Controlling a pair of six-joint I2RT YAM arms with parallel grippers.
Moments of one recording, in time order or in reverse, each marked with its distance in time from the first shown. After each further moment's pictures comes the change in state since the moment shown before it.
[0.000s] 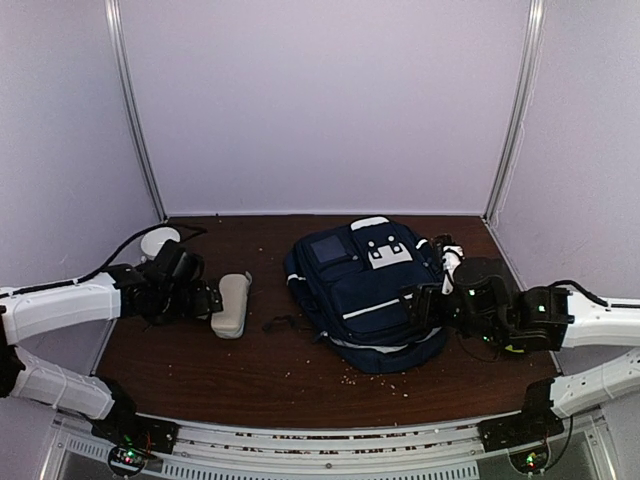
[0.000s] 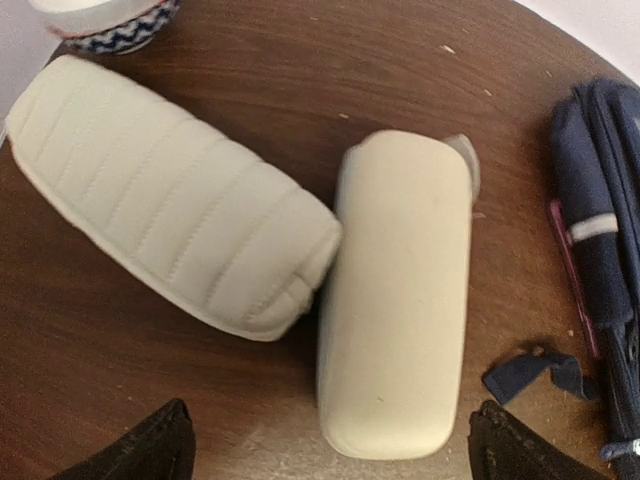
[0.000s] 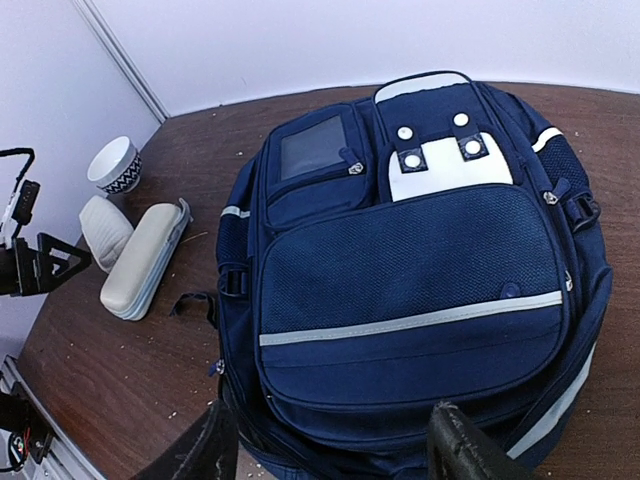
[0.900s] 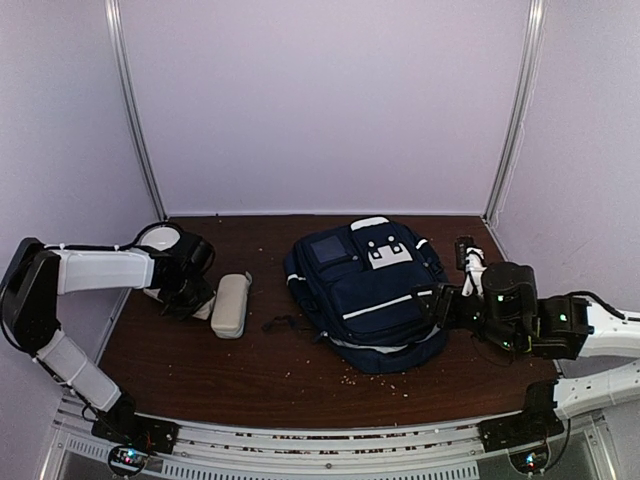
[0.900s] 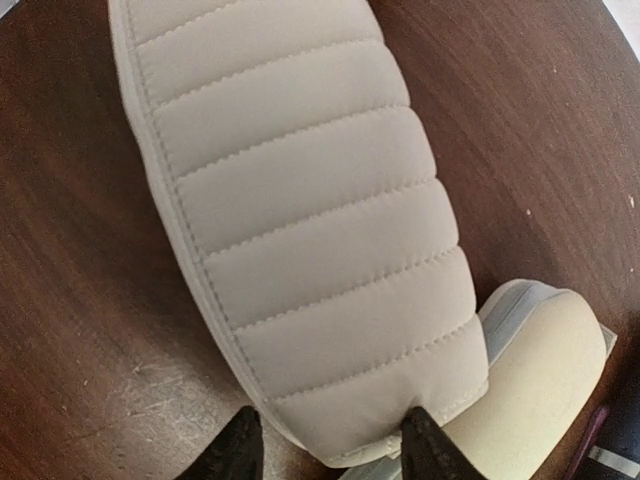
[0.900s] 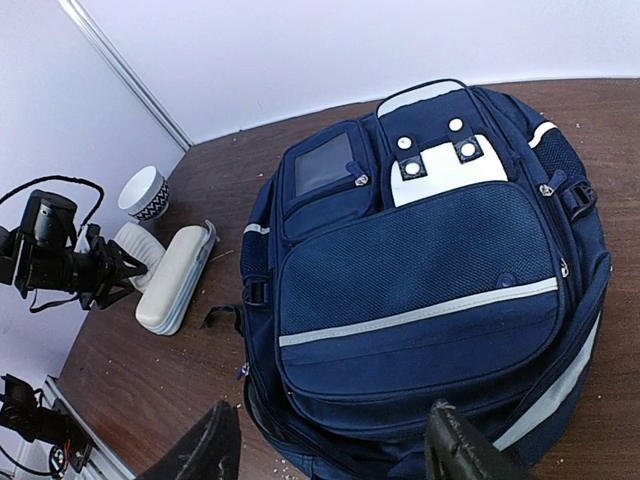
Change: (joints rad) left arm 0.186 0.327 0.148 -0.051 0.023 -0.509; right arm 0.000 -0.154 -0.078 0.017 -0.025 0.056
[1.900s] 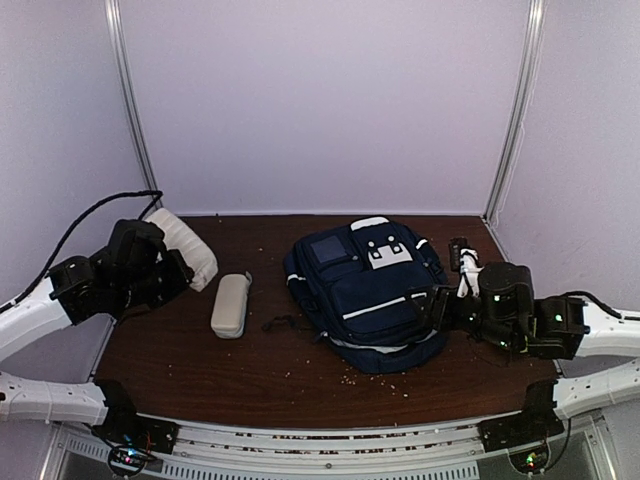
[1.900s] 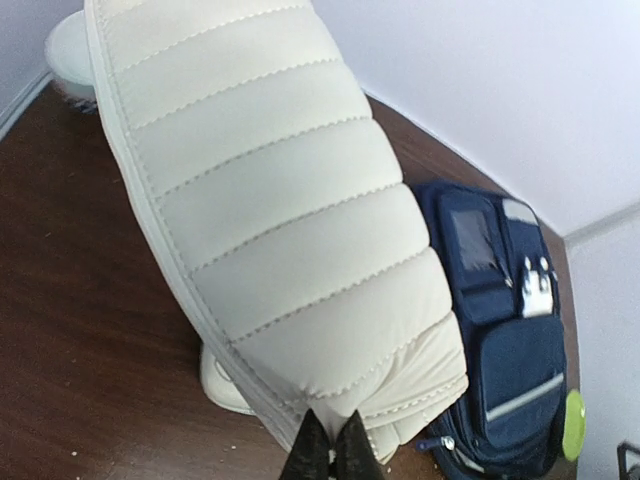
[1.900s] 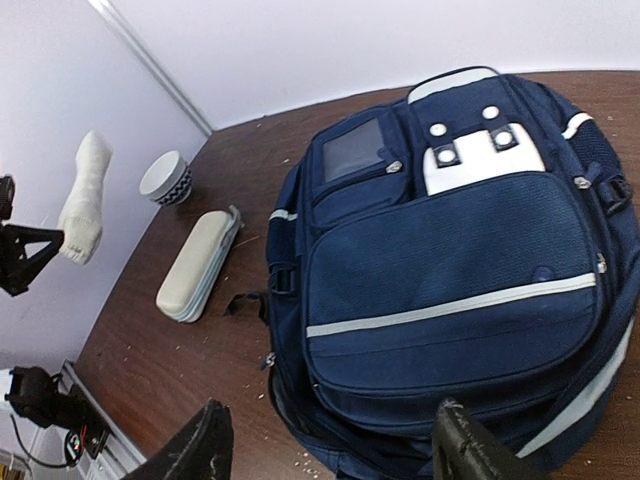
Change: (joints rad) left arm -0.295 -0.629 -0.015 -0.114 -0.100 0.236; right arm 0.000 0.018 -0.006 0.031 -0.040 -0.003
